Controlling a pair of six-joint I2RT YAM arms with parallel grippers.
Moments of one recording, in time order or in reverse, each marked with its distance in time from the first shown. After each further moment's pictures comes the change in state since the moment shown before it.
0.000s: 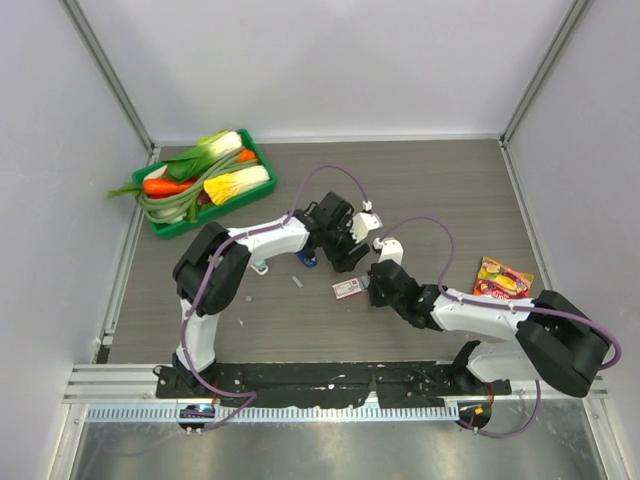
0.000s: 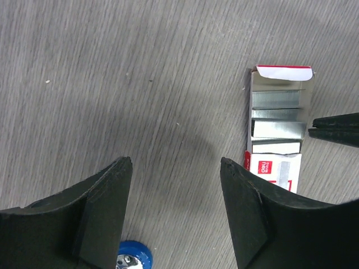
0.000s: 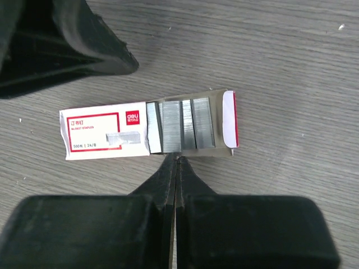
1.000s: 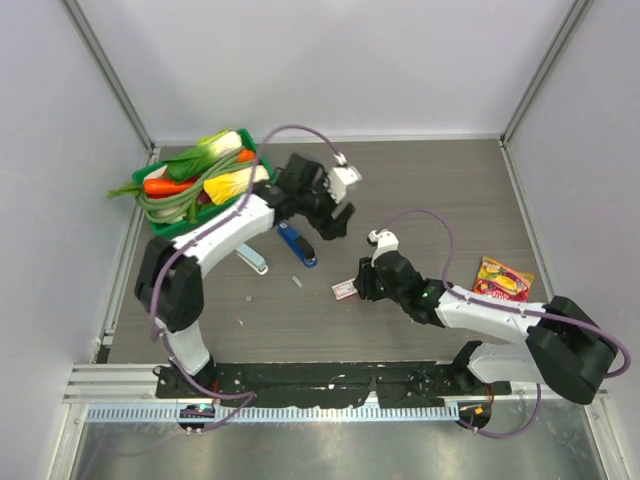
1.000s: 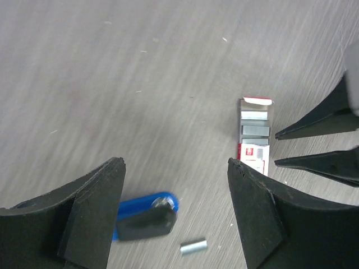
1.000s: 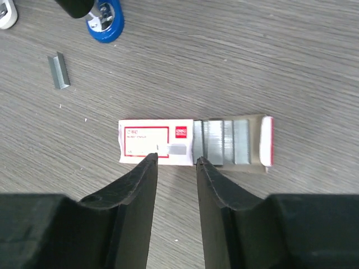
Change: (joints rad) left arm 0.081 -0.173 0.102 -0.138 0.058 -0.045; right arm -0.031 -0.077 0.031 0.018 -0.144 -0.060
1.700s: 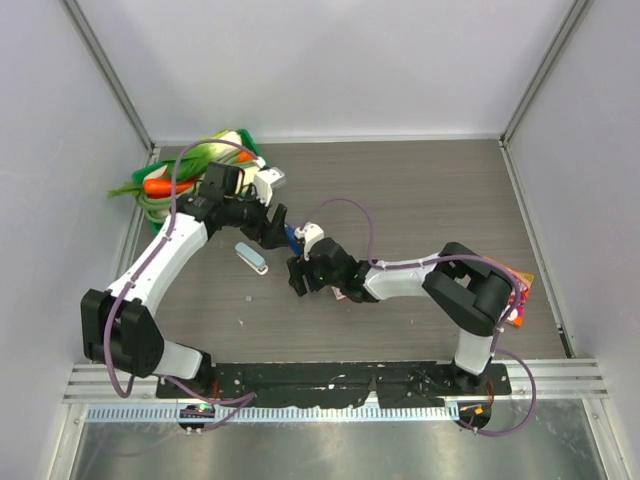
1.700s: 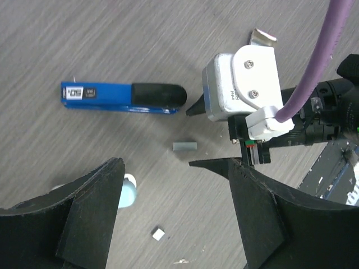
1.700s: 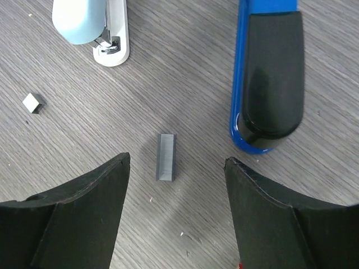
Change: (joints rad) left arm 0.370 -0.406 -0.263 -0.186 0.200 -0.049; right arm 0.137 0.617 0.426 0.241 -0.135 -0.171
